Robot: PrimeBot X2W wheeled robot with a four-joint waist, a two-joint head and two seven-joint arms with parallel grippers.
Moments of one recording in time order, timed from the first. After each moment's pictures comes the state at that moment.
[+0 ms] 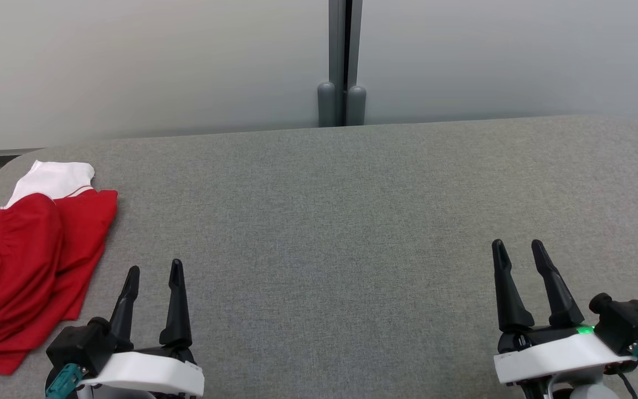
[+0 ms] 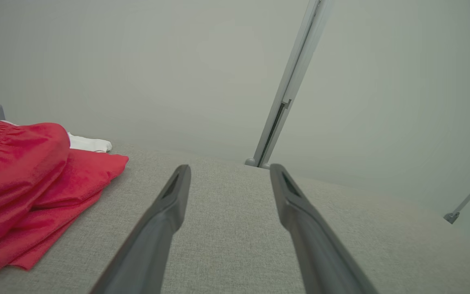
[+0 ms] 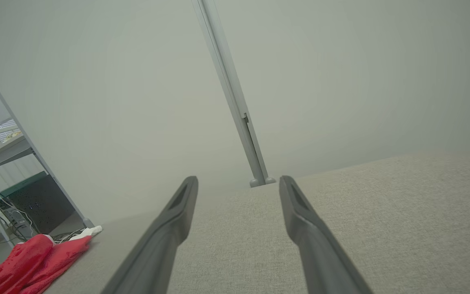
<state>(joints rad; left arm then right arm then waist) 0.02 0.04 -0.08 0.07 -0.40 0.04 -0.18 -0.04 -0.04 0.13 0.10 0.40 0.13 -0.18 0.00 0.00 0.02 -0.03</state>
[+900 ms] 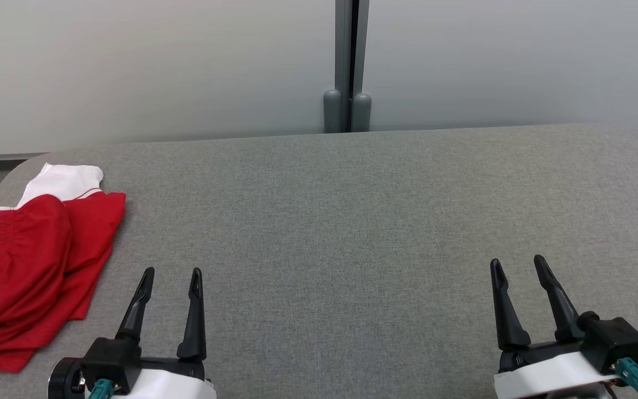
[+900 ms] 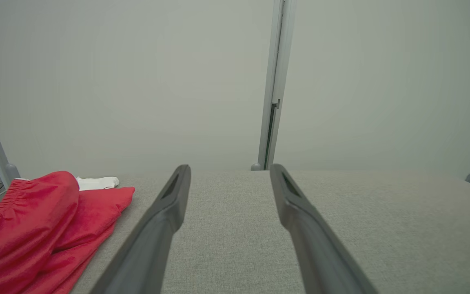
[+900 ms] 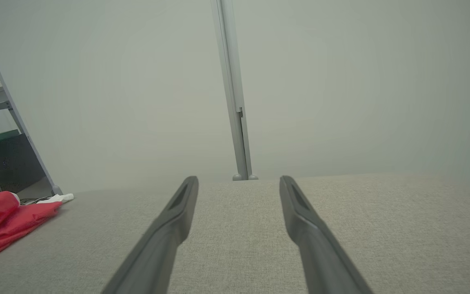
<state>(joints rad) 0.05 0.05 -0.11 0.05 -0.18 0.03 -0.23 -0.01 -0.05 0.11 0.15 0.20 0.13 -0.23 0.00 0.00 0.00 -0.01</state>
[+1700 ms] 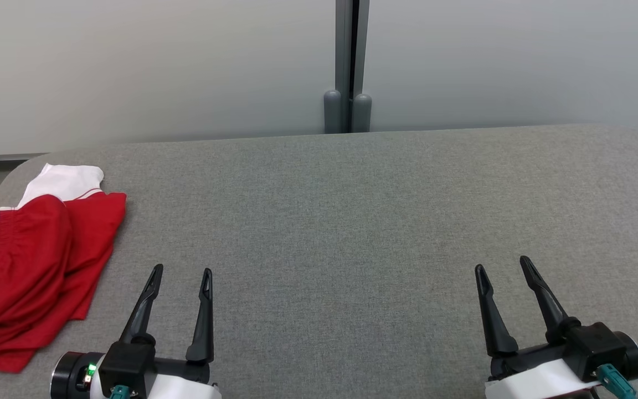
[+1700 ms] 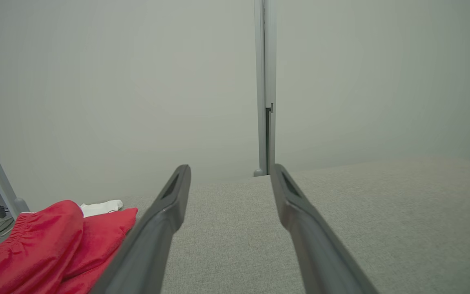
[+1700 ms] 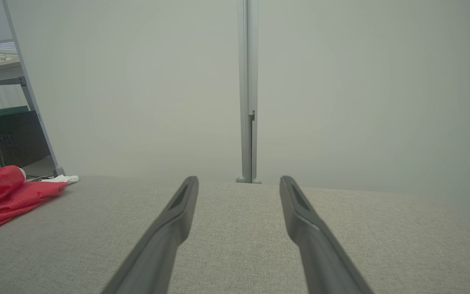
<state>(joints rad) 0.06 0.05 -0.12 0.04 -0.05 0.03 -0.26 0.00 -0.05 0.14 0.14 0.09 0.13 -0.26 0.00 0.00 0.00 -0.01</state>
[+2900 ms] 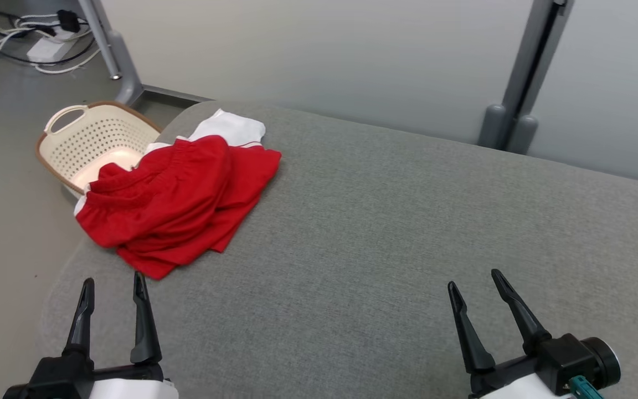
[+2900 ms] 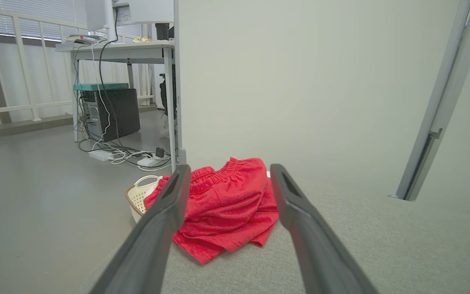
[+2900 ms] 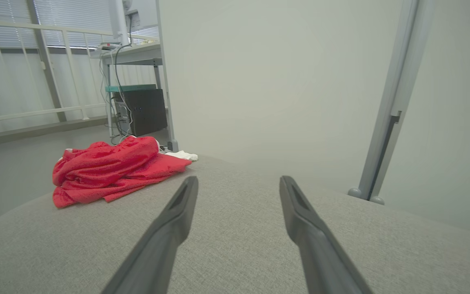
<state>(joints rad) 0.11 0.05 -0.01 0.00 -0.18 0.11 -0.26 0.02 -0.05 0.22 0.15 0.05 0.13 -0.26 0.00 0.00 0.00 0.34</state>
